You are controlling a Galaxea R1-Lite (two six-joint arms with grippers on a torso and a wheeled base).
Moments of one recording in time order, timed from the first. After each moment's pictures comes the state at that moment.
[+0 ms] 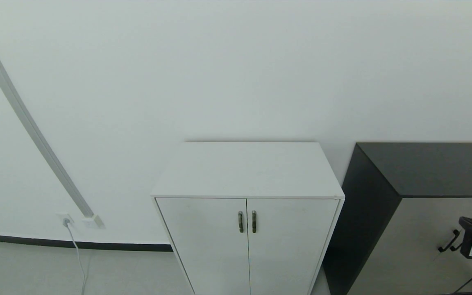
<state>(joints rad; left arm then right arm) 0.00 0.00 0.00 0.00 -0.06 0.00 -0.03 1.40 -0.09 -1.05 -0.16 -0.03</state>
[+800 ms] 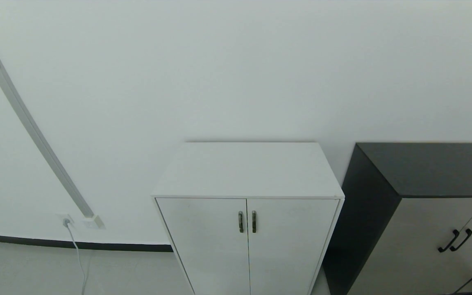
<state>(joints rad) 0.00 0.00 0.00 0.00 -0.06 0.00 -0.03 0.69 -0.06 -0.18 0.04 -0.02</state>
